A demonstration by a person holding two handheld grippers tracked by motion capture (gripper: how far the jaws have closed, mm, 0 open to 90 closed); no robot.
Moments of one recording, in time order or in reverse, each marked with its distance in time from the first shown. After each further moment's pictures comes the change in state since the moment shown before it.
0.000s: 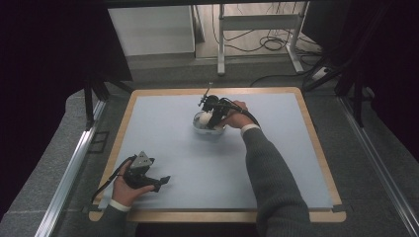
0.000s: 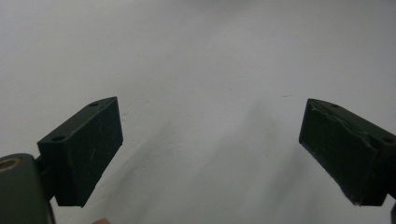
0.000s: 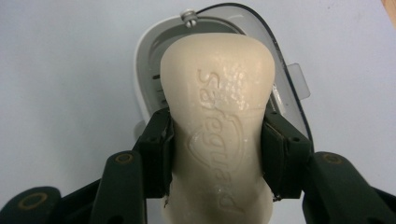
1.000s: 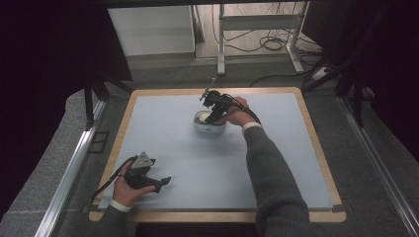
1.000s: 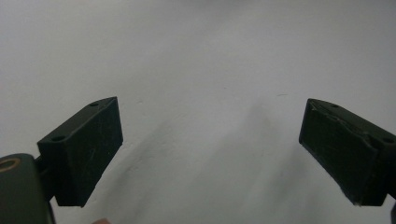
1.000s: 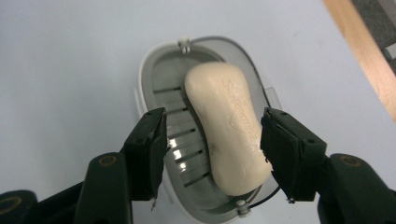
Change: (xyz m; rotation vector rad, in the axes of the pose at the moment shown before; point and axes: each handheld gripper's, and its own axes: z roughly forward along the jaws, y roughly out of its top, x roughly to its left) left arm -0.002 0.000 0.002 0.005 -0.011 -0.001; right arm -0.005 0.000 -0.017 -0.114 -0.039 0.028
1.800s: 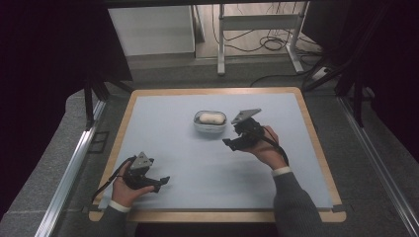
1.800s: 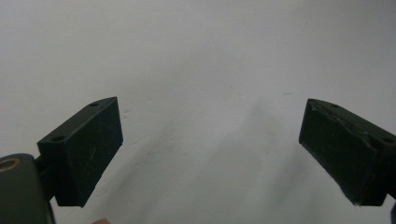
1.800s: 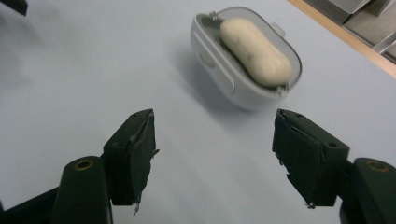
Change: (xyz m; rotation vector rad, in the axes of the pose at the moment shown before) left arm 0.000 -0.001 -0.004 -0.003 0.030 0.005; right arm 0.069 -0.121 -0.070 -0.288 -0.076 0.182
